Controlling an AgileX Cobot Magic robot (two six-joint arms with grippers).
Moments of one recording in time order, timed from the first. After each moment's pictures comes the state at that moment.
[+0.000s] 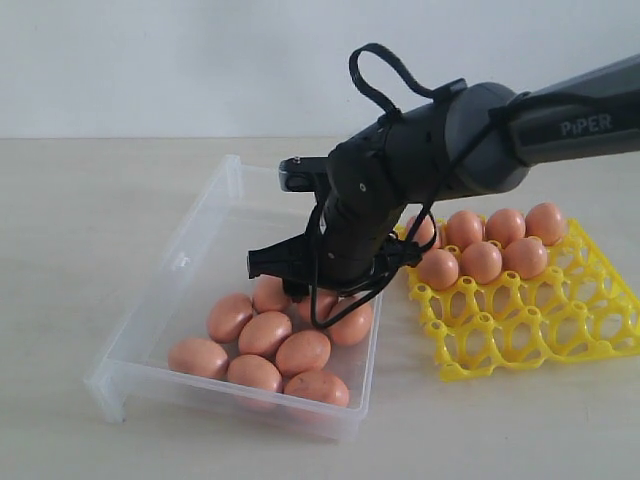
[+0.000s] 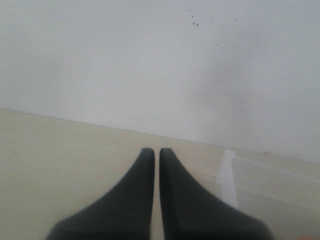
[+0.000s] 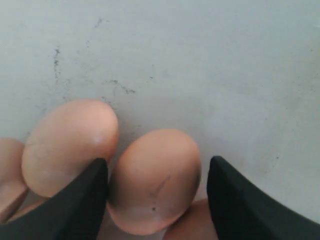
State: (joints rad) left arm 0.05 0.00 0.00 -0.09 0.07 -0.11; right arm 0.73 2.02 -1.30 -0.09 0.53 0.57
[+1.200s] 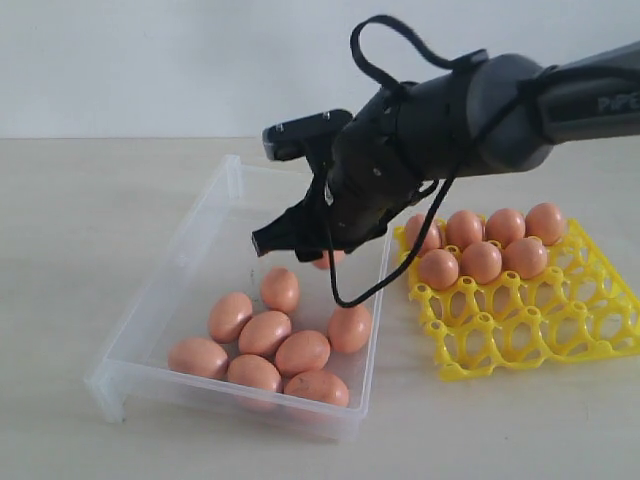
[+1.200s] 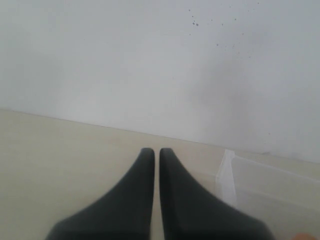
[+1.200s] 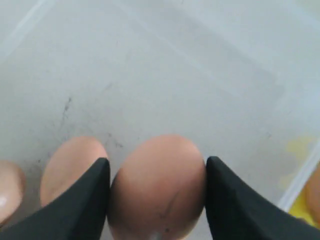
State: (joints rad) left arm 0.05 0.00 0.00 -0.09 0.07 -0.11; right arm 0.73 1.95 -1.31 -0.35 0.47 0.52
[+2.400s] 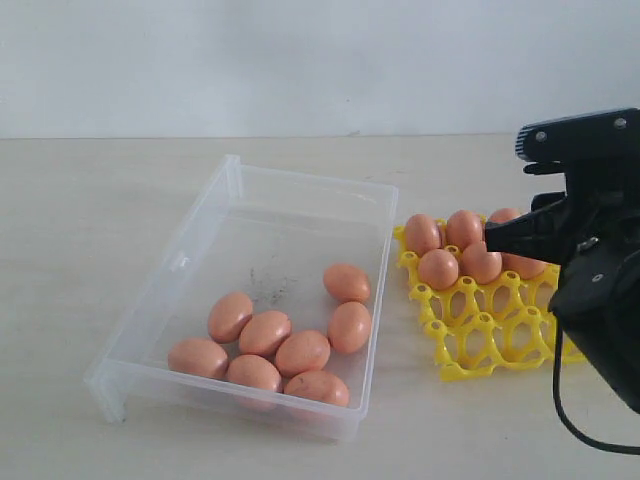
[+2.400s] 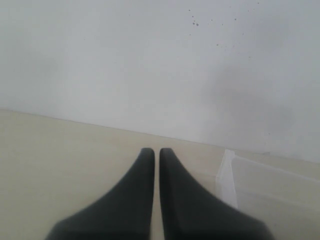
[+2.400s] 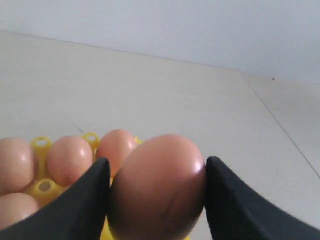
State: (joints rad) left arm 0.05 0.00 0.00 -0.09 0.07 -0.11; right arm 0.73 1.54 -0.55 -1.73 1.00 2.09
